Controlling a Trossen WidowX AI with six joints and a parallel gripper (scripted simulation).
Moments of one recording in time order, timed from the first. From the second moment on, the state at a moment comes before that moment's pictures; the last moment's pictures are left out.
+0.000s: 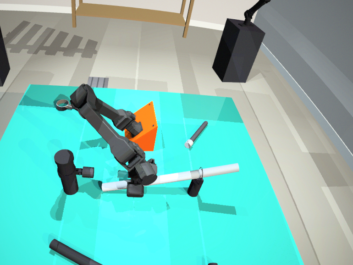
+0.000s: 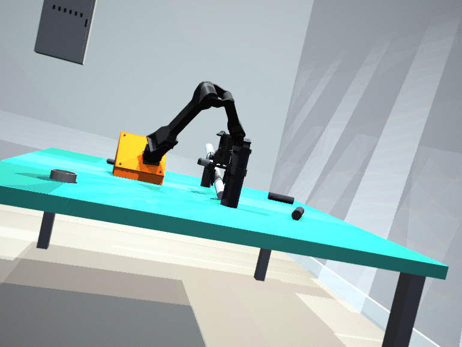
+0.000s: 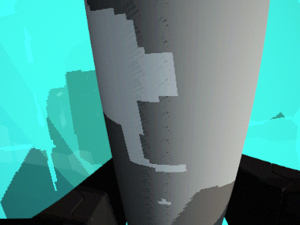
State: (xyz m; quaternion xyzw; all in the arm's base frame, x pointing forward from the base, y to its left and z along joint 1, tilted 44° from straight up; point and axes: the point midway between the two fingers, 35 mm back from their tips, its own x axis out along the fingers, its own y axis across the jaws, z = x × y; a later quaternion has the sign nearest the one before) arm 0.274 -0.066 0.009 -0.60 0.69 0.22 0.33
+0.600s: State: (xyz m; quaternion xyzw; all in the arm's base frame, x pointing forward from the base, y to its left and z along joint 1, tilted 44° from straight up) arm 0.274 -0.040 0.043 -0.60 0.73 0.18 0.27
